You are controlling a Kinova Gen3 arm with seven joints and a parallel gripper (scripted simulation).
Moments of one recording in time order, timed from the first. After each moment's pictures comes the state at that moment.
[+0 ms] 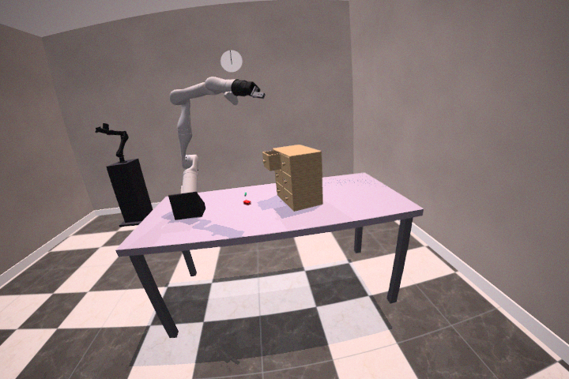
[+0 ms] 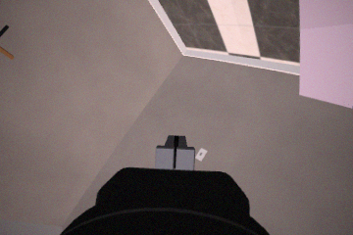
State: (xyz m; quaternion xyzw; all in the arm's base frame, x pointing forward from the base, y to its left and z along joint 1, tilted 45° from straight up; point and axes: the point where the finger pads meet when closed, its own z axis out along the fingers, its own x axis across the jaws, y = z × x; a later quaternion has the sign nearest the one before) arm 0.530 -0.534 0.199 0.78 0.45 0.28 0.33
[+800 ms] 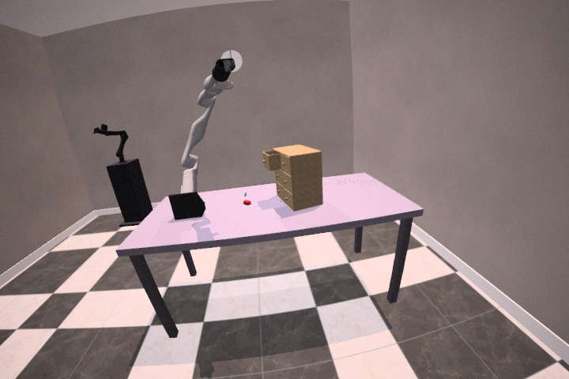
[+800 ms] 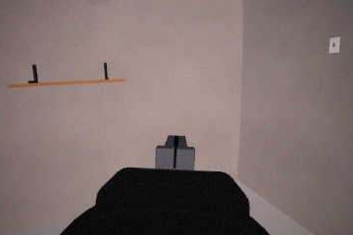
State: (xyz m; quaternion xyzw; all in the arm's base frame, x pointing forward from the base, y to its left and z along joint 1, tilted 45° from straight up) arm 0.427 -0.685 0.236 0.87 0.05 0.20 0.44
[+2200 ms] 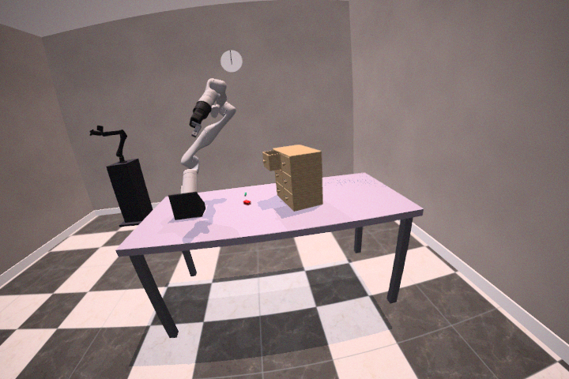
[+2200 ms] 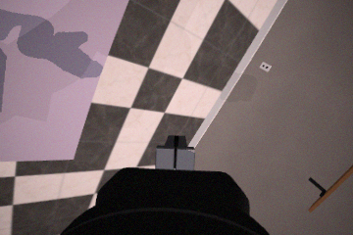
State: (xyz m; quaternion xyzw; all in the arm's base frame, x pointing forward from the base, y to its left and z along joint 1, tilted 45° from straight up) arm 0.209 -0.455 0.111 0.85 -0.50 -0.14 0.12
